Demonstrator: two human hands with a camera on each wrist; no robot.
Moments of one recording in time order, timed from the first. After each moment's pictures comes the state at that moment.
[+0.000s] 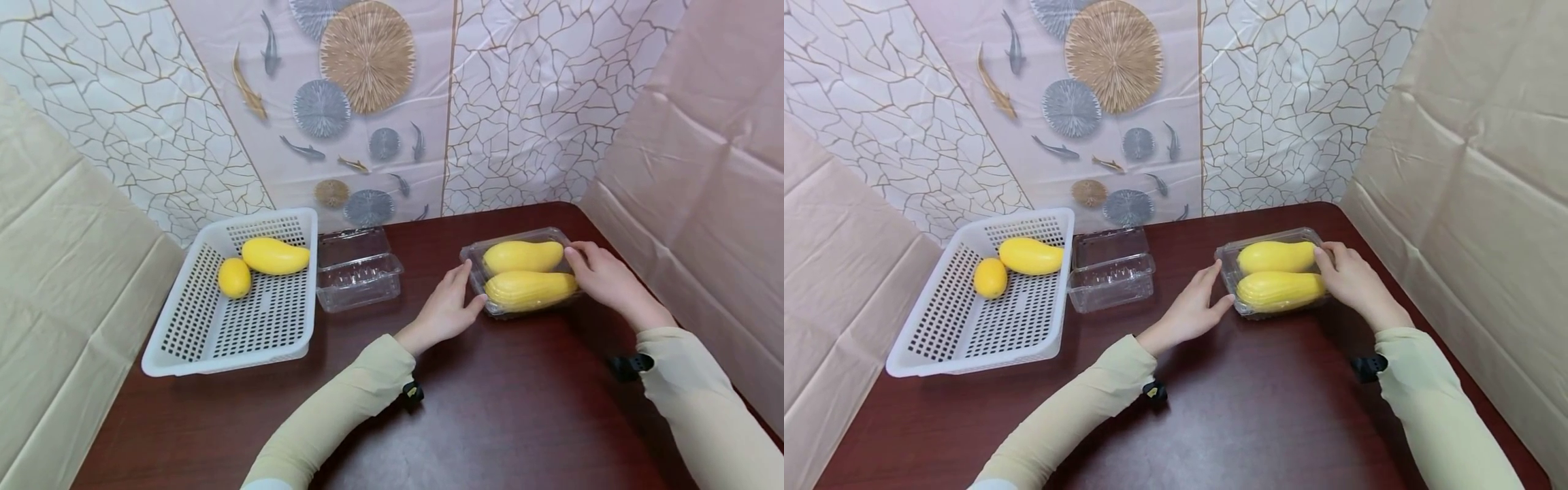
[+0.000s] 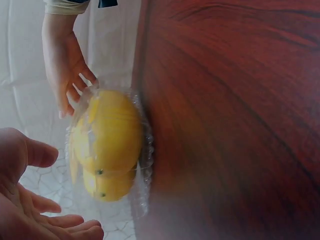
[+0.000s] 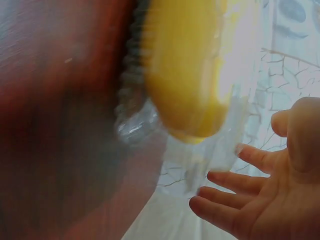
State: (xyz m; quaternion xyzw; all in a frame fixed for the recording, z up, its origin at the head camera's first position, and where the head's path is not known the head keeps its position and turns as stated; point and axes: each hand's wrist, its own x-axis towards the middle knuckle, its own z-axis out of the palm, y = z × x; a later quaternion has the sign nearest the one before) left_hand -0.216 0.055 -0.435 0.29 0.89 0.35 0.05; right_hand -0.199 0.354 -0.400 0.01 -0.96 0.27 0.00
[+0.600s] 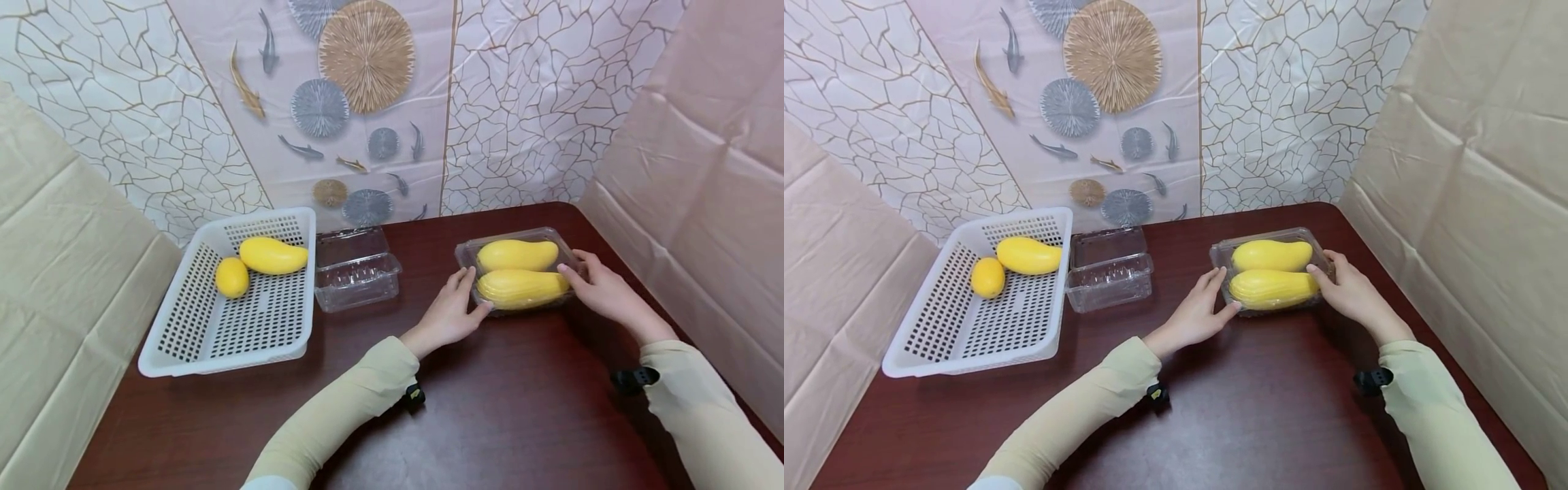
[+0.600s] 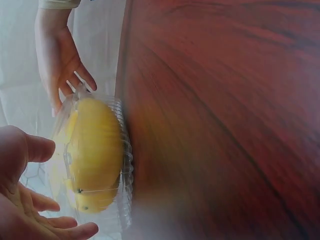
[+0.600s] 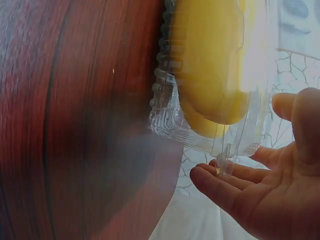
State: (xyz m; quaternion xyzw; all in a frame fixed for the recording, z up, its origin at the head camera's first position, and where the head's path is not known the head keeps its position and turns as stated) left_hand -0.215 0.061 -0.447 0.29 0.89 0.34 0.08; right_hand -0.189 0.357 -0.416 0.00 -0.95 0.31 -0.03
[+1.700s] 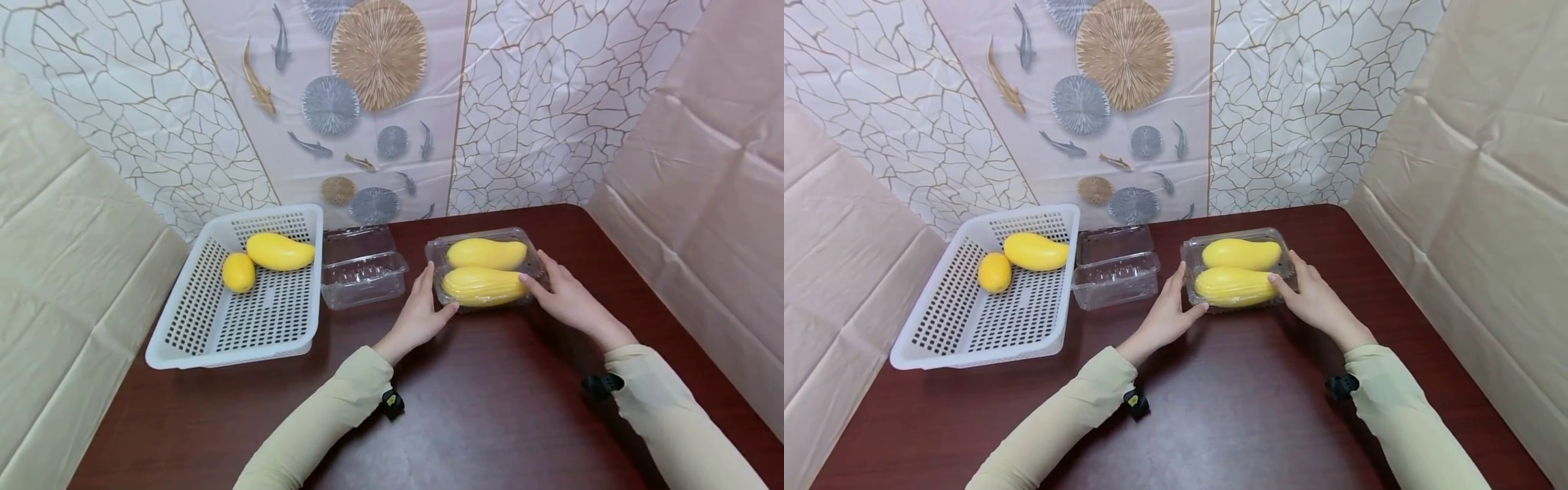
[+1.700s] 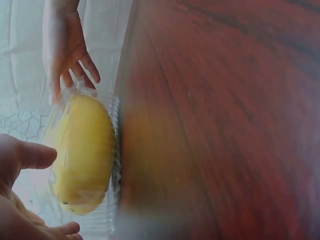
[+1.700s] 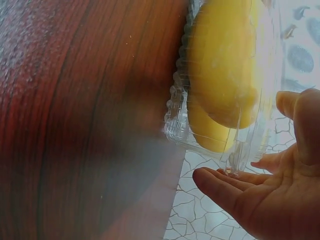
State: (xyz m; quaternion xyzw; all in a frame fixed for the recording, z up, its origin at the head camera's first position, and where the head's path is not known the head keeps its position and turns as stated) left_hand -0.223 0.008 -0.463 0.20 0.87 0.46 0.06; right_hand -0.202 0.296 -0.425 0.04 -0.95 0.30 -0.04
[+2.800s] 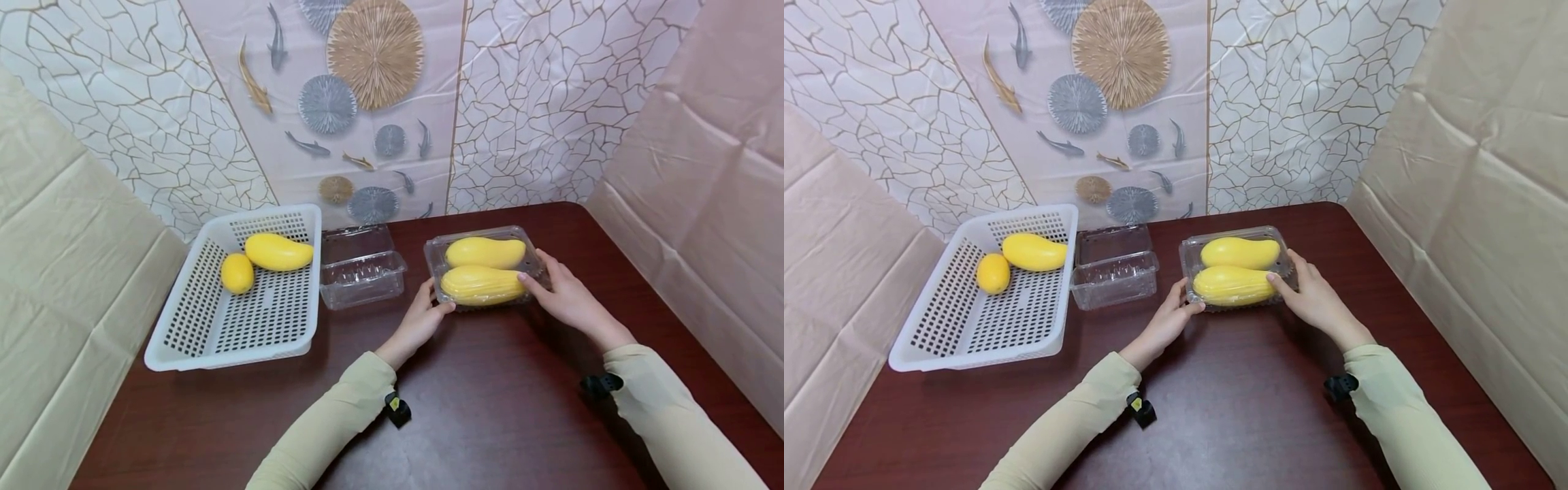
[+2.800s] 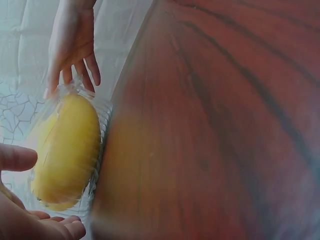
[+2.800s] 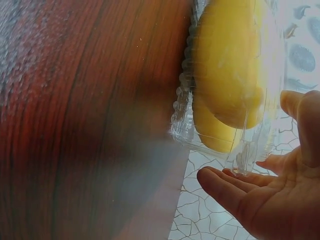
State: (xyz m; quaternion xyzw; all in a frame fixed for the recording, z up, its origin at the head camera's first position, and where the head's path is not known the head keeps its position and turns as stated) left_hand -0.220 0.020 -0.480 0.10 0.77 0.61 0.13; right_hand -0.199 0.295 -0.429 0.04 -0.95 0.31 -0.01
